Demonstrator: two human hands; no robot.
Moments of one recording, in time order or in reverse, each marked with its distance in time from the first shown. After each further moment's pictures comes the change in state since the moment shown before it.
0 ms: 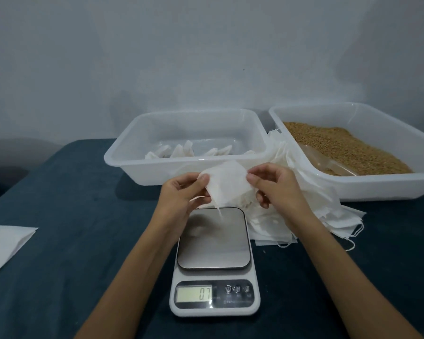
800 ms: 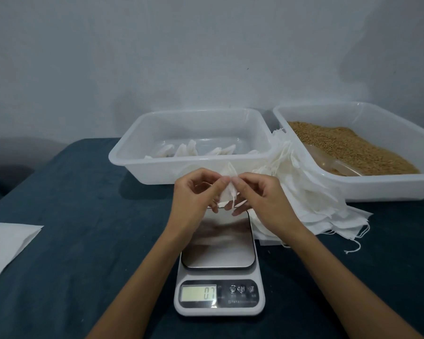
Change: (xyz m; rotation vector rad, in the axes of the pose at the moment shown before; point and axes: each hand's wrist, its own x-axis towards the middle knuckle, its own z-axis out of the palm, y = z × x) left_hand -0.005 -0.009 0.011 0.254 -0.072 0.325; right_hand -0.021 -0.003 0.032 0.050 -0.264 -0.162
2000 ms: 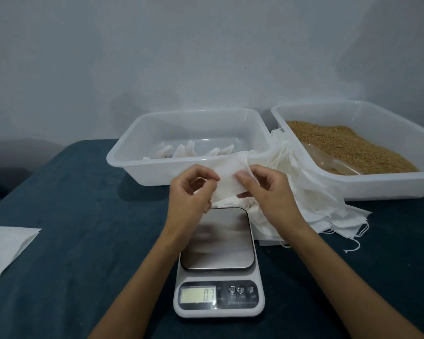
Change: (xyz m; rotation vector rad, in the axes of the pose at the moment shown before) left_hand -0.003 0.006 0.003 0.005 0.075 0.011; right_hand 0.002 -0.005 -0.004 -0.024 0.149 -0.083
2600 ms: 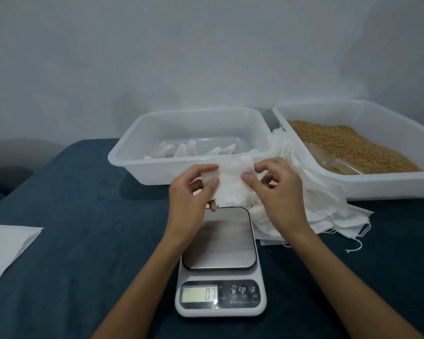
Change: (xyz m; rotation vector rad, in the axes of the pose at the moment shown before) left_hand 0.003 -0.010 -0.003 0.057 0.045 0.036; right_hand -0.002 0.004 -0.004 -0.304 0.247 -0.085
